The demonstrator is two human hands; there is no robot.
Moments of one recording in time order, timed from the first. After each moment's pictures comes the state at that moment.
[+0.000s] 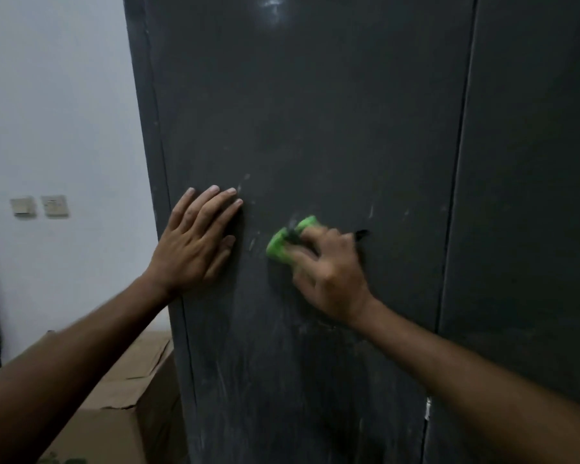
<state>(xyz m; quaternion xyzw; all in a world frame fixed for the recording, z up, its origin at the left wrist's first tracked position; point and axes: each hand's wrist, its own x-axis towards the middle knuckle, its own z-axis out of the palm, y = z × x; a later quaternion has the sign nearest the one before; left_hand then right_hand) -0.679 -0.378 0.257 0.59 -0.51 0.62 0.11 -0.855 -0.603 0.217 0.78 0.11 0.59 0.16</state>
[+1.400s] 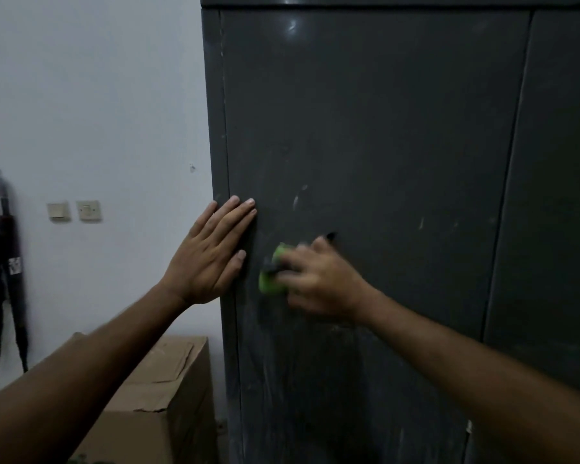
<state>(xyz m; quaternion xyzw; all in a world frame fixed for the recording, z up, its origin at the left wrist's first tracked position) -0.649 -0.318 0.257 0.64 -0.56 0.52 0.12 -0.809 -0.535 0.245 0.82 0.22 0.44 0.29</state>
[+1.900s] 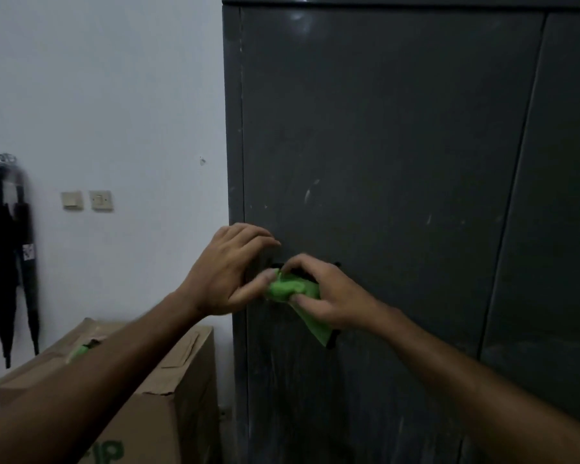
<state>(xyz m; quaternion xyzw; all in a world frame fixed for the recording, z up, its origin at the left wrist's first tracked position) -0.698 -0.304 0.245 0.65 -0.62 0.39 0.21 -0.843 -0.504 0.226 0.92 0.15 0.28 -0.21</state>
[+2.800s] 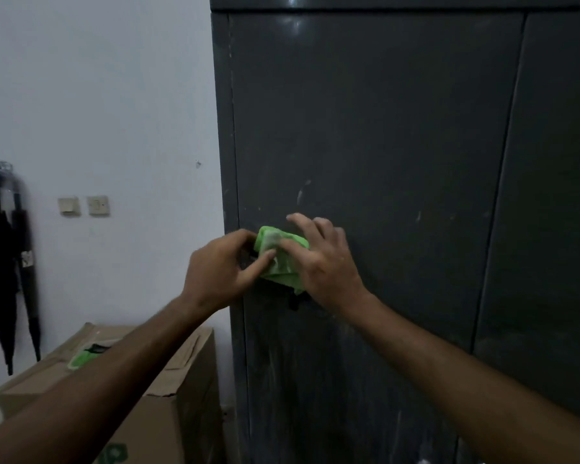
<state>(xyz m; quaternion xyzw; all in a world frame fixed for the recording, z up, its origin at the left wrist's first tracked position) -0.708 -0.313 0.240 0.71 -0.48 0.39 0.33 -0.825 -0.500 0.238 0.84 0.05 0.52 0.15</state>
